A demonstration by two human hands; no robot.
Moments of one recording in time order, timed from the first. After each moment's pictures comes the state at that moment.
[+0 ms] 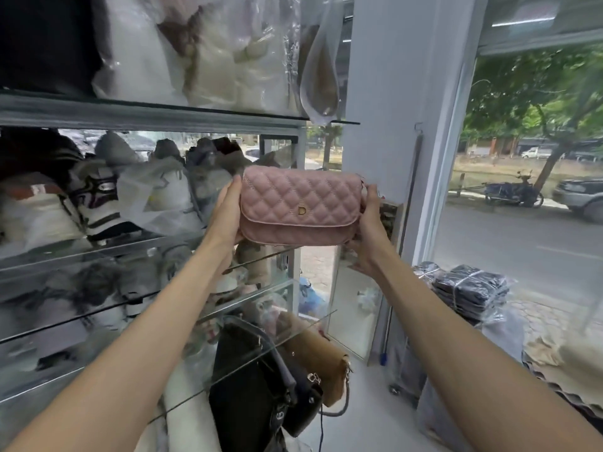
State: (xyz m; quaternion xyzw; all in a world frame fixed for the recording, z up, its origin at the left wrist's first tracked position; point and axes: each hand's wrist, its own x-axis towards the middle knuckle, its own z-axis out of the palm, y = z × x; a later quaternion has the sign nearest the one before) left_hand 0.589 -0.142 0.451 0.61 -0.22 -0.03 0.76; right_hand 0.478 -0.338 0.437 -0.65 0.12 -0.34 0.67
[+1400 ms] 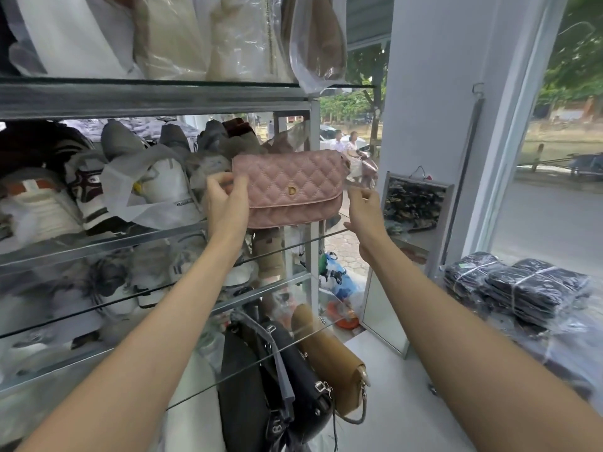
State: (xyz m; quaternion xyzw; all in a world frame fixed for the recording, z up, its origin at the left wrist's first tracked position) left_hand 0.608 -0.204 0.445 0.66 -0.11 0.17 0.72; right_hand 0.553 -0.397 0.421 -0.64 0.16 -0.31 0.68
